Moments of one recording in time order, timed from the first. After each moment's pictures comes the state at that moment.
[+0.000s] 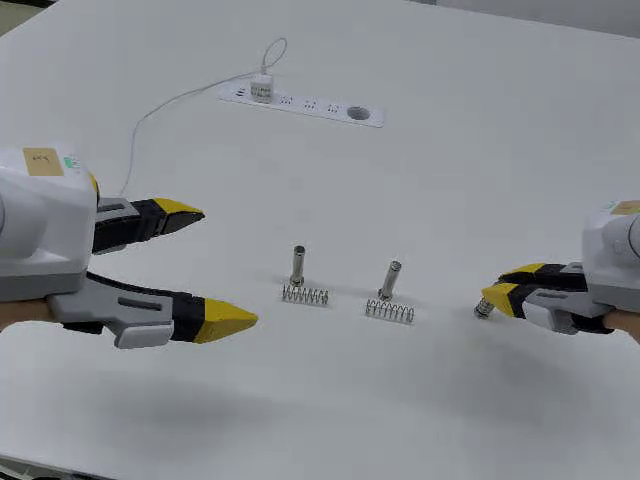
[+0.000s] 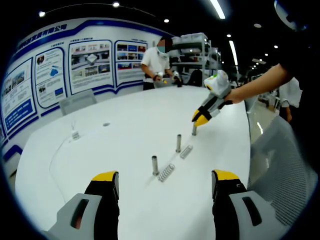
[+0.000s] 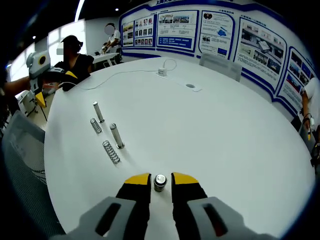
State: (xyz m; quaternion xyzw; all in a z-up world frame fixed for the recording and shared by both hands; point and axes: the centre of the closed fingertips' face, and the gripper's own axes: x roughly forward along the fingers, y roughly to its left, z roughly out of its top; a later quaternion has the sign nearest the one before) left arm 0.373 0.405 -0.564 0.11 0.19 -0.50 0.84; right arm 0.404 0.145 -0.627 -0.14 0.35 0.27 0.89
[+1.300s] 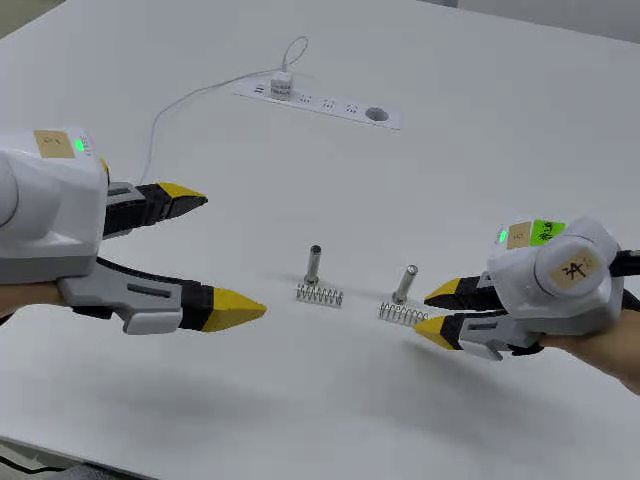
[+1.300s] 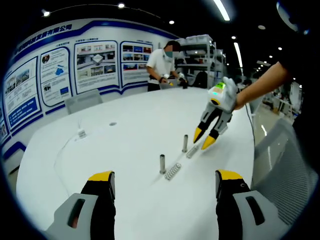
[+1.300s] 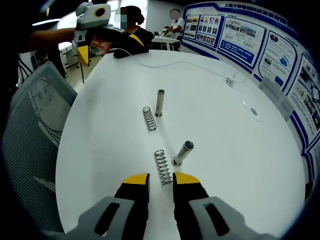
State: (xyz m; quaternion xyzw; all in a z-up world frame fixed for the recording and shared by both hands) left arm 0.382 0.420 -0.563 0.10 0.19 -0.48 0.85; right arm 0.384 0.246 -0.662 -0.28 0.34 0.46 0.77
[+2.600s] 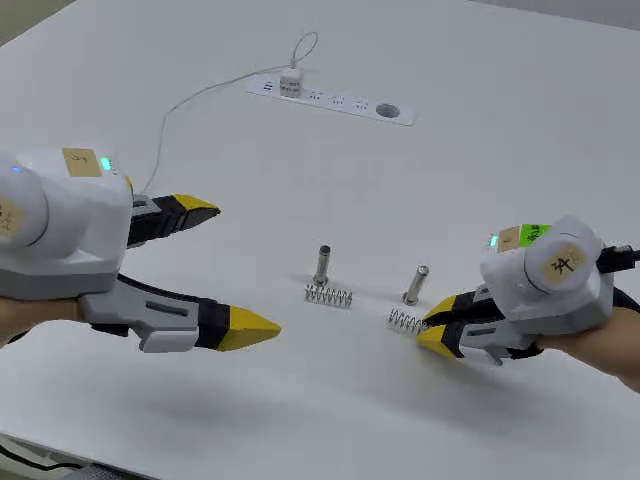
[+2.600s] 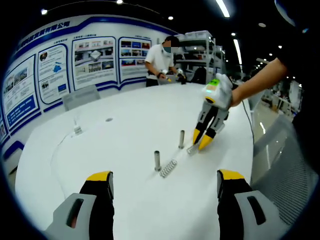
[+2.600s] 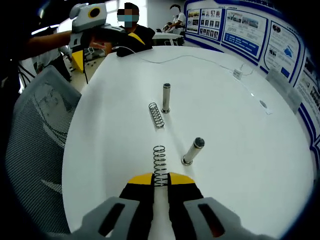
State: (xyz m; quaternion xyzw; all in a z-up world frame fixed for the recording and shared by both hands) left arm 0.375 0.408 -0.573 0.11 0.21 -0.48 0.84; right arm 0.372 0.251 -0.661 -0.25 0.36 0.48 0.76
